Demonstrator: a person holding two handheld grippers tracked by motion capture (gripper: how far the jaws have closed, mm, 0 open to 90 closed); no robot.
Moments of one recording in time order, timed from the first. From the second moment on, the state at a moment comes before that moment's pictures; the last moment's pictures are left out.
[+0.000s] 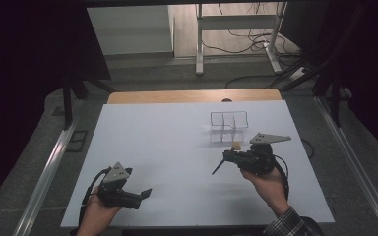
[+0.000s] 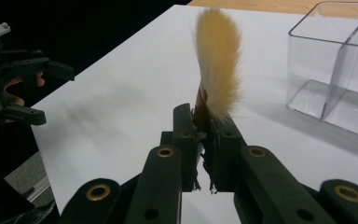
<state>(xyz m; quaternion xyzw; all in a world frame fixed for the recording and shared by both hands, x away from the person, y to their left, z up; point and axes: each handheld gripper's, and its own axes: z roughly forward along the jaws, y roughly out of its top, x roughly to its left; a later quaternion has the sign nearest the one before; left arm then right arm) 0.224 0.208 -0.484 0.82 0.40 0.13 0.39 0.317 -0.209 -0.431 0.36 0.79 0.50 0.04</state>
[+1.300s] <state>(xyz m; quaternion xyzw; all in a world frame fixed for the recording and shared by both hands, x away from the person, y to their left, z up) 0.209 0.248 -0.492 0.80 0.45 0.16 0.36 0.354 -0.239 -0.412 0.38 0.76 0.52 0.08</state>
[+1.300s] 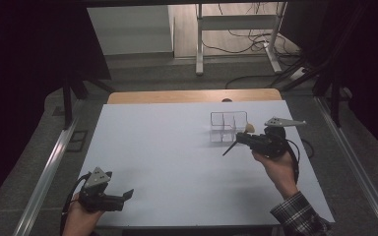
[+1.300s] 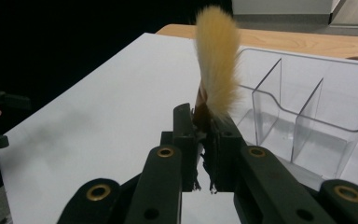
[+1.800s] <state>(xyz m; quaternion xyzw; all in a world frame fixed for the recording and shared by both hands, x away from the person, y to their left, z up) 0.210 0.248 -0.492 0.80 0.45 0.16 0.35 0.368 -0.242 -0.403 0.39 0.75 0.53 0.08</state>
